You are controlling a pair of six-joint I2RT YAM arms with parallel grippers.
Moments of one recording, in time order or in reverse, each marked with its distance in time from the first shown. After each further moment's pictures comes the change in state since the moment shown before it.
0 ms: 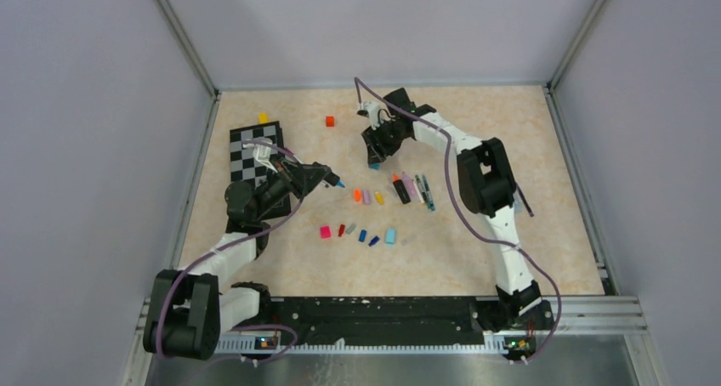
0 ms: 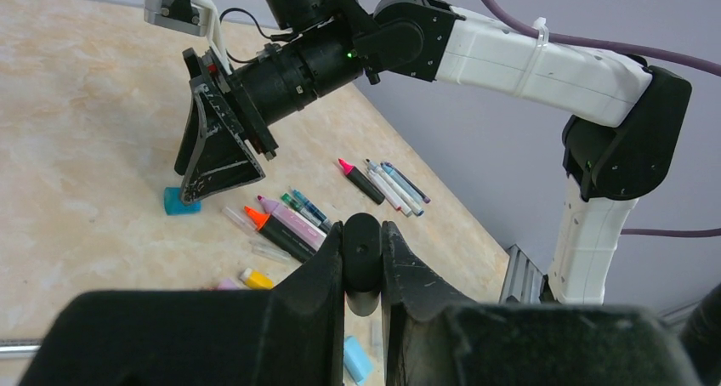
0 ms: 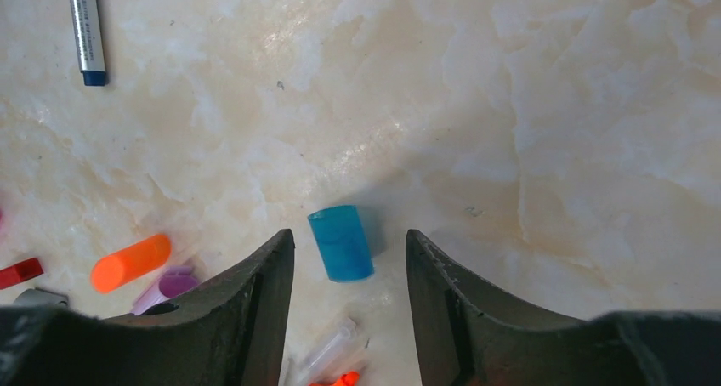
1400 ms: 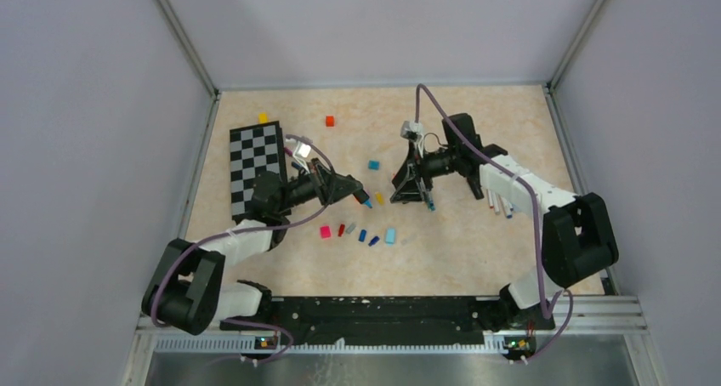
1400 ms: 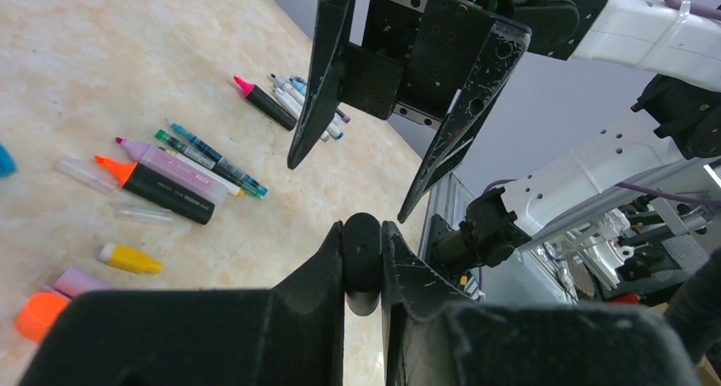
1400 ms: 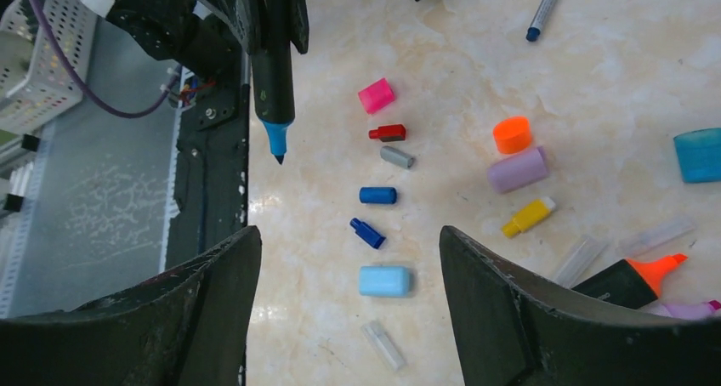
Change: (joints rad) left arm -0.214 0.134 0.076 -0.026 0.082 -0.035; right arm -0.076 -0.814 -0.866 0.288 -0.585 -0.039
